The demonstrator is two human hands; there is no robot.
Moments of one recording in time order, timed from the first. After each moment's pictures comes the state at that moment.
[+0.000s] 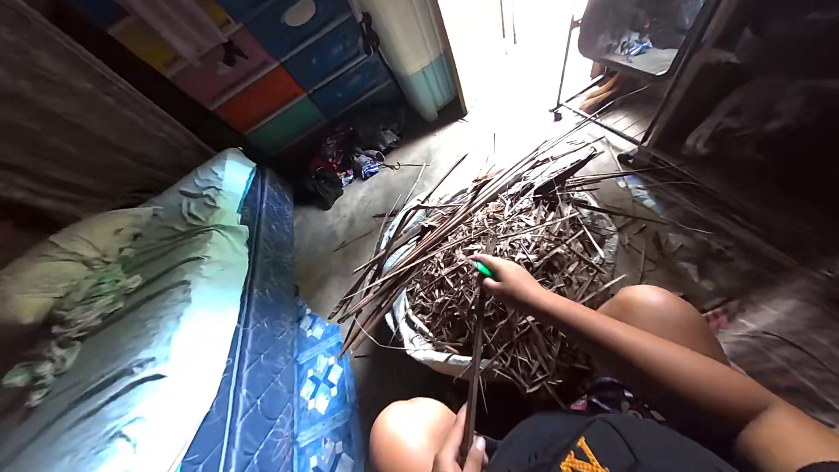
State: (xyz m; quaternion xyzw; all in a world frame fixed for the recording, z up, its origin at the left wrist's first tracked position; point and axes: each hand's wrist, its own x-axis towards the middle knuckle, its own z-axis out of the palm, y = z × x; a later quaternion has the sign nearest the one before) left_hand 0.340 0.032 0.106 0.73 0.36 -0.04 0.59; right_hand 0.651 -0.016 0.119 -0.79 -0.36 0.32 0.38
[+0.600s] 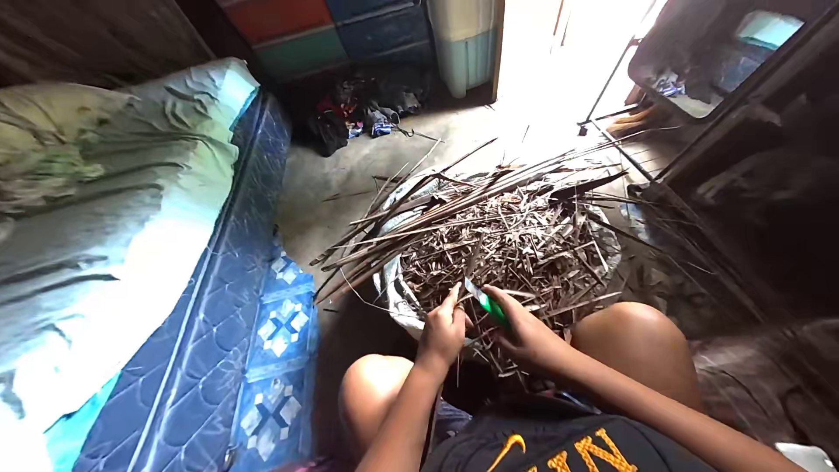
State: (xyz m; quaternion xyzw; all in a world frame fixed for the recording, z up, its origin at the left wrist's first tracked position) left_hand 0.461 0.088 0.094 0.83 0.31 0.02 0.46; right_hand 0.569 -0.061 0.123 -0.77 -0.40 0.36 0.35
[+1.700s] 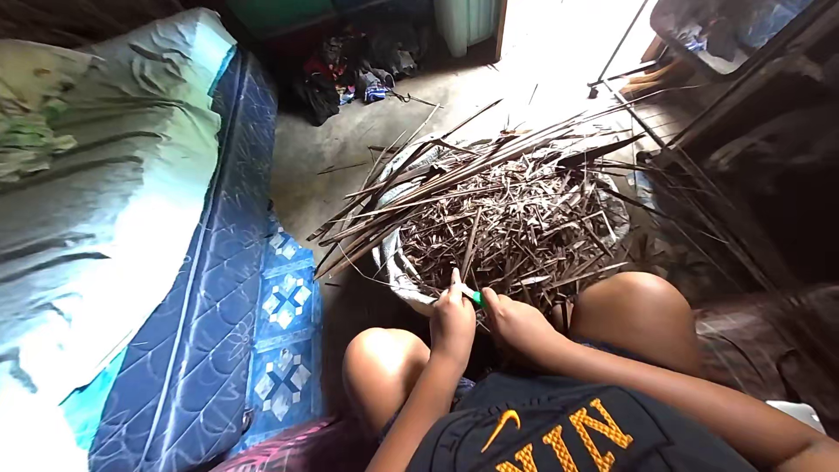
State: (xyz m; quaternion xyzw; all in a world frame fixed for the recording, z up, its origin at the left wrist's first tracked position) left_hand 0.459 0.055 0.078 0.85 0.41 0.02 0.33; right_hand 0.538 -0.038 0.115 -0.83 -0.41 0.38 0.05
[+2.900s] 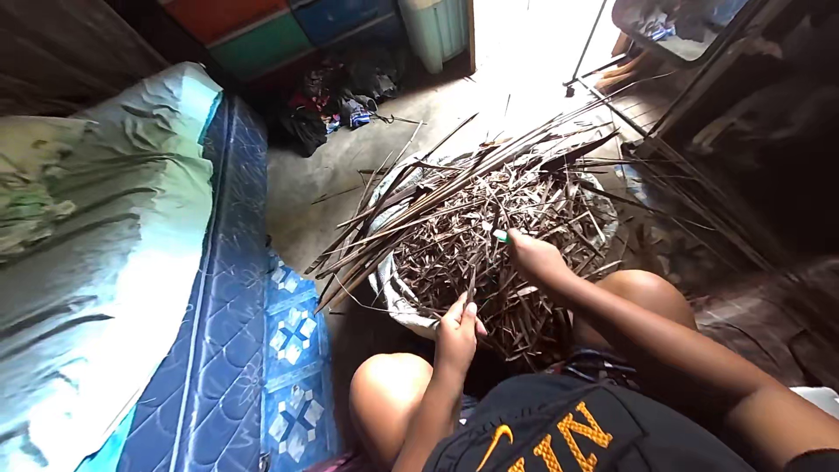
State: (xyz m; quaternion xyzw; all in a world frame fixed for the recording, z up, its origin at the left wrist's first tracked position) left_hand 0.462 0.060 0.087 0.68 0.35 0.06 0.64; right_hand 0.653 -0.028 0.089 -0.92 -0.30 0.24 0.10
